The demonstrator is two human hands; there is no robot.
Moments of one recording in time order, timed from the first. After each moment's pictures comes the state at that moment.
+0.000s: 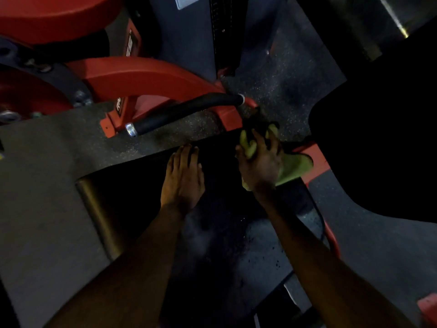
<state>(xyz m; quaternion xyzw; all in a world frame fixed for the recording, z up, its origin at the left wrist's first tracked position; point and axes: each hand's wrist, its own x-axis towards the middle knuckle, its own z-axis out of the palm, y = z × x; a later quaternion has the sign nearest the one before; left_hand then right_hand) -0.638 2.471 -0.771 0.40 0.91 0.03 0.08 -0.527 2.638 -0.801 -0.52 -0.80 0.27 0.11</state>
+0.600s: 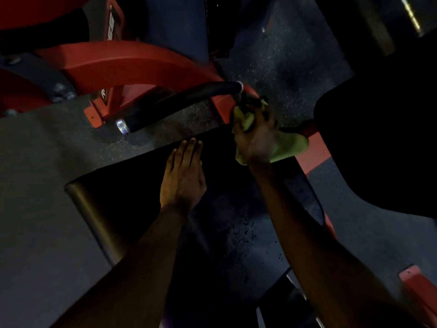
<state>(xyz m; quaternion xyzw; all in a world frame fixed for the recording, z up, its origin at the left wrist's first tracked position) -0.643 2.472 -0.770 0.42 0.90 0.03 0.12 -0.578 2.666 -0.805 -0.55 -0.79 0.26 0.10</state>
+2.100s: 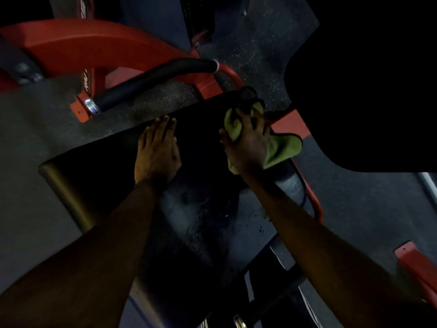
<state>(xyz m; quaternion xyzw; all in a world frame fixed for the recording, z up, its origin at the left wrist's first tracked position) -0.643 2.470 -0.778 0.44 0.89 0.06 0.06 -0.488 2.629 -0.796 -0.53 -0.80 0.28 0.08</state>
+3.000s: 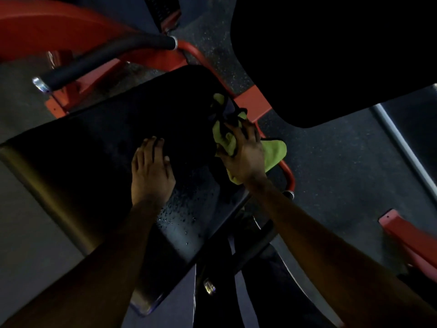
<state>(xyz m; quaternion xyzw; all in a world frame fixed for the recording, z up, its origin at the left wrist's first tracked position) -0.511 2.437 -0.754 0.38 0.91 0.04 0.14 -0.342 2.615 -0.792 -0.44 -0.84 0.31 0.06</state>
